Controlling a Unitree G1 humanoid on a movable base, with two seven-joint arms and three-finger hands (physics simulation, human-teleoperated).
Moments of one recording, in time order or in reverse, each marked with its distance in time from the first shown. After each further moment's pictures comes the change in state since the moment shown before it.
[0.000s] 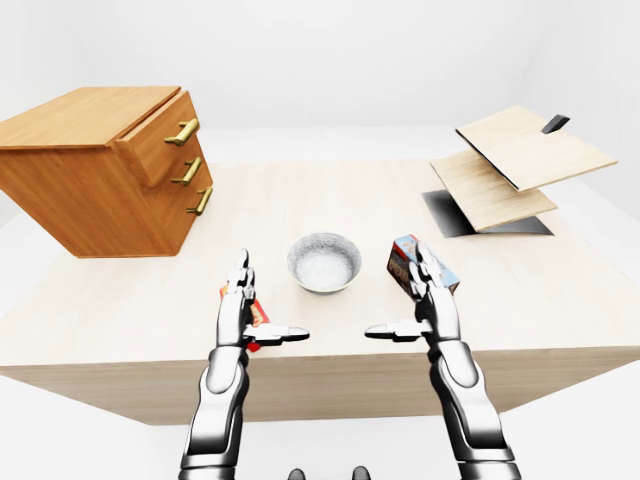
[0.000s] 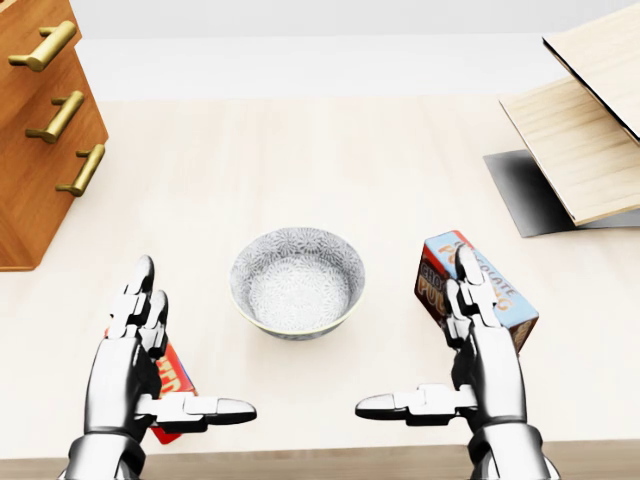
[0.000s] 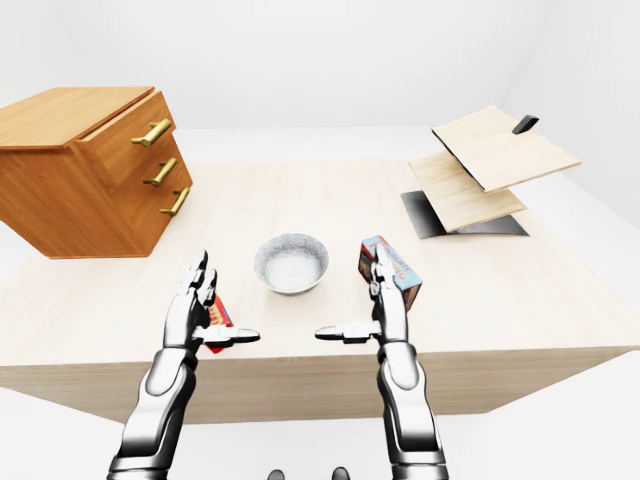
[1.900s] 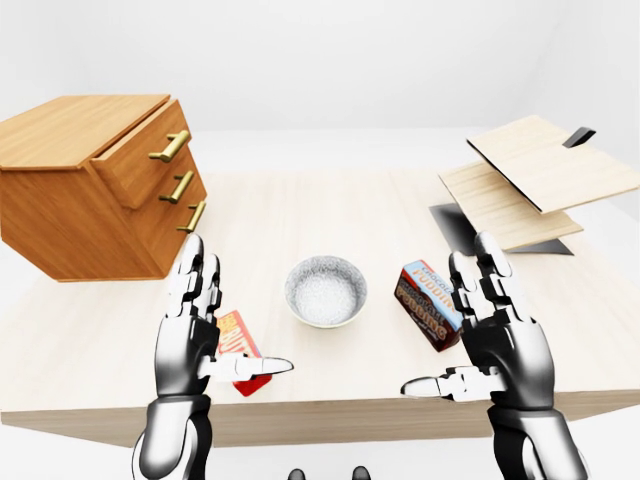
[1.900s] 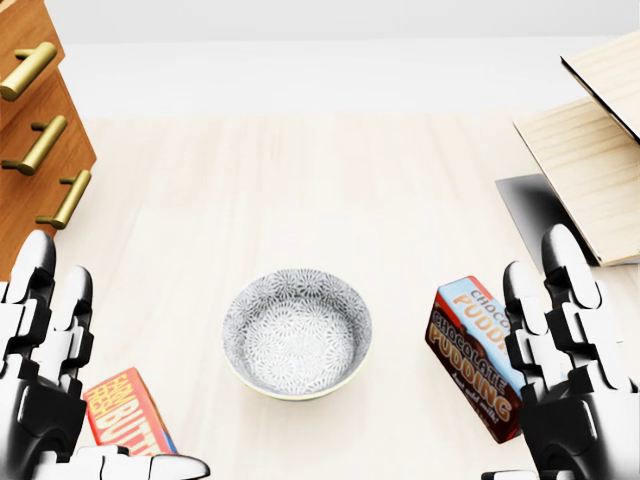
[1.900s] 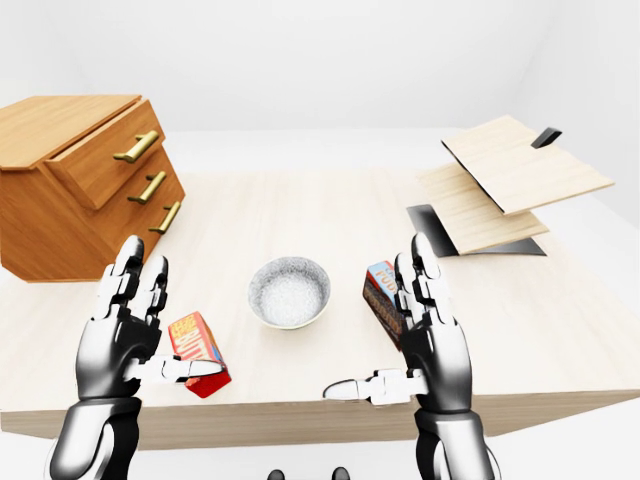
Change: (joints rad) left arm 0.326 -0.028 0.029 -0.661 -0.047 0.076 -0.088; right arm 0.420 0.028 -0.005 -0.745 0.114 0.056 0.142
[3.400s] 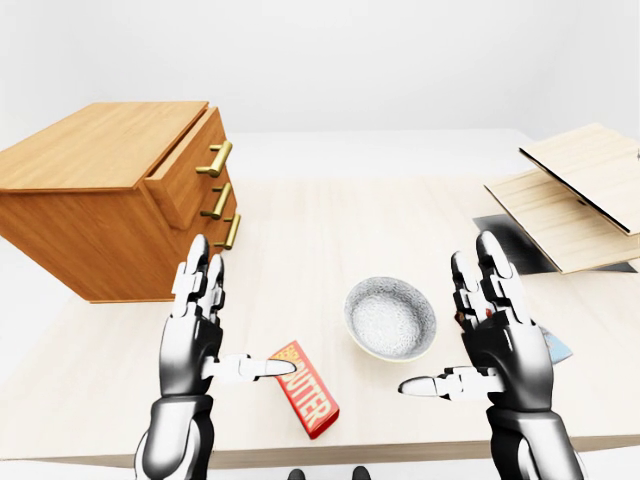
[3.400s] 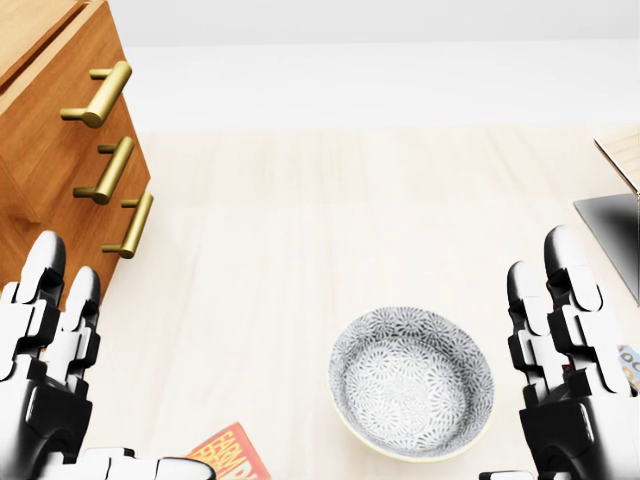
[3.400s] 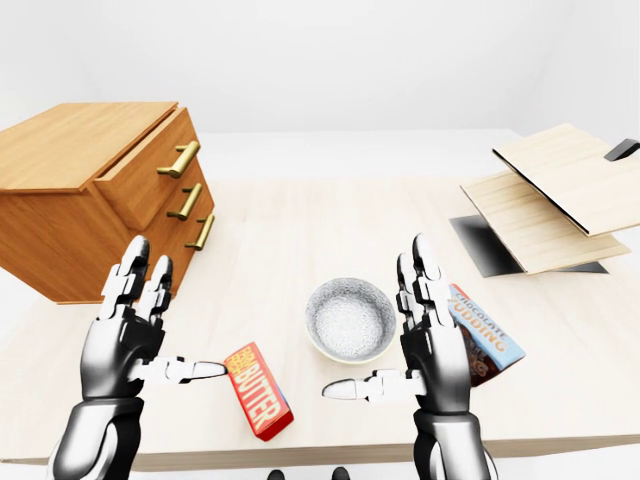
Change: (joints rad) left arm 0.004 0.004 -0.015 0.000 0.010 0.000 -0.004; right arm 0.009 -0.008 0.020 0.020 -0.037 -0.050 -0.027
